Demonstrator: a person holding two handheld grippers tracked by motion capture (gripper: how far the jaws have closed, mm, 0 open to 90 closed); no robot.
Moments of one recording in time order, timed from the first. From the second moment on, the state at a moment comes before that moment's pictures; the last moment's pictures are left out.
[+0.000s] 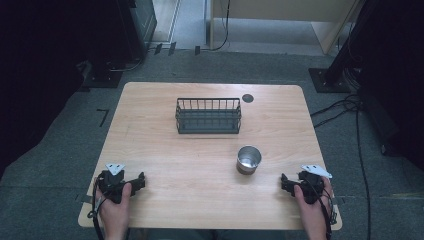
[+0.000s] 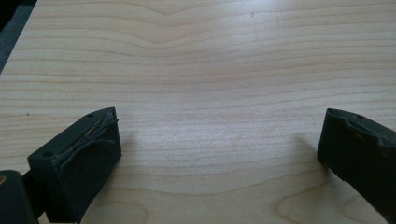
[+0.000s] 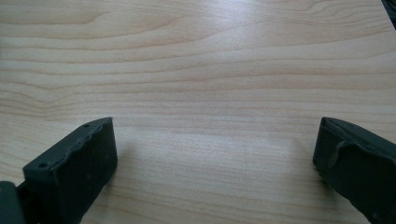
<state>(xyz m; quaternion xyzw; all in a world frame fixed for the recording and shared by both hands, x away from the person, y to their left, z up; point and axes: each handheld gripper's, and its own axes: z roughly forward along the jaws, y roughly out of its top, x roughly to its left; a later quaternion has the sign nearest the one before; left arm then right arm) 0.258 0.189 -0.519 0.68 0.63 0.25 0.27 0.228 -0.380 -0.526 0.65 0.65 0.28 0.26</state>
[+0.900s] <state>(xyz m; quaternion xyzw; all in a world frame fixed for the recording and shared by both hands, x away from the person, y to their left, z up) 0.257 0.189 -0.519 0.69 0.62 0.25 0.27 0.225 -0.375 -0.507 0.64 0.66 0.32 0.24</state>
